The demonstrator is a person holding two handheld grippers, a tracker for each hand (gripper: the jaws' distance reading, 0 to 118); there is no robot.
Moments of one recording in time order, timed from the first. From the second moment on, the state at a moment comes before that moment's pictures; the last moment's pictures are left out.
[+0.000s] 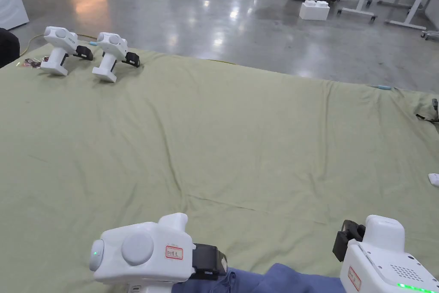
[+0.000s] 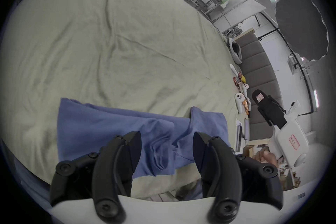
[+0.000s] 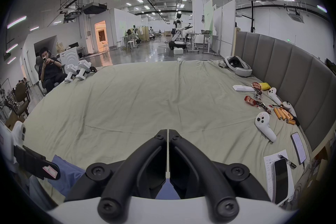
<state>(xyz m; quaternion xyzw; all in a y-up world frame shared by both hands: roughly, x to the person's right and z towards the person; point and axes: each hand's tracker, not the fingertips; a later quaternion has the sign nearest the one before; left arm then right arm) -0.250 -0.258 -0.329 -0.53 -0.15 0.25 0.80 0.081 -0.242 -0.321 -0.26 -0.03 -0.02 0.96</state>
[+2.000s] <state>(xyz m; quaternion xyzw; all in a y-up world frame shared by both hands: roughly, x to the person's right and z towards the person) -0.398 -0.378 -0.303 -0.49 -0.22 0.45 0.71 0.065 -0.228 -0.320 -0.22 0.01 -0.02 0.98</state>
